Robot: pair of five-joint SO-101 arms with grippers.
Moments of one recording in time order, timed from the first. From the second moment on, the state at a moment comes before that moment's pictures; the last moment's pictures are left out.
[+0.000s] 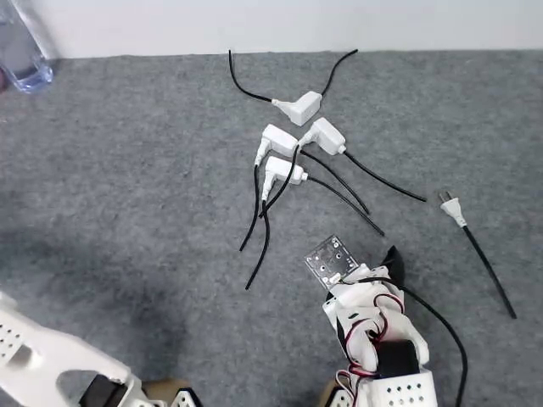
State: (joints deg) left arm -65.5 41.3 -25.1 62.7 -30.0; right arm -10.5 -101.2 95.8 64.2 29.4
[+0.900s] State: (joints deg) left arm -70.4 52.3 -36.9 67.6 -14.1; right arm -10.5 -101.2 95.8 64.2 29.4
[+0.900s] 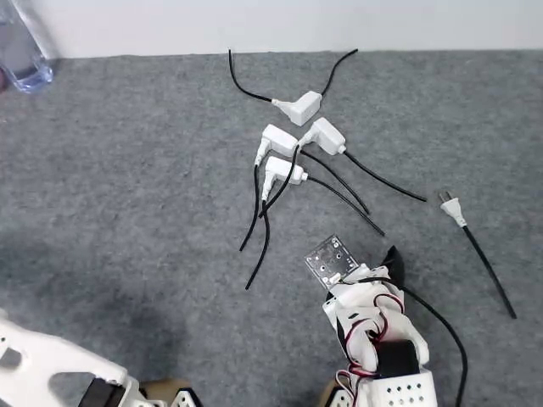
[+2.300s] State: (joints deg) left arm -58.9 57.3 -70.9 98.6 -29.0; right arm -10.5 -101.3 95.8 64.2 29.4
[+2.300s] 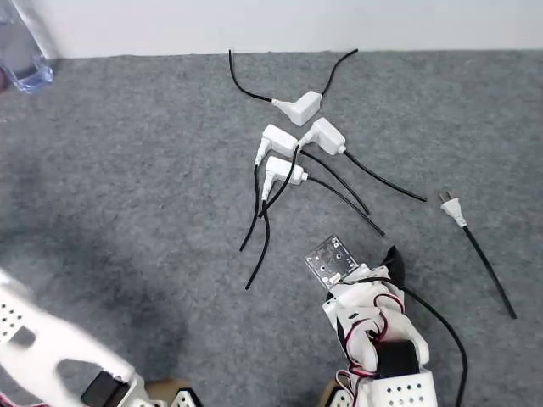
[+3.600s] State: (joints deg) left arm 10.4 40.8 -41.0 98.9 -24.9; right arm 10.7 -103.0 95.7 49.5 24.0
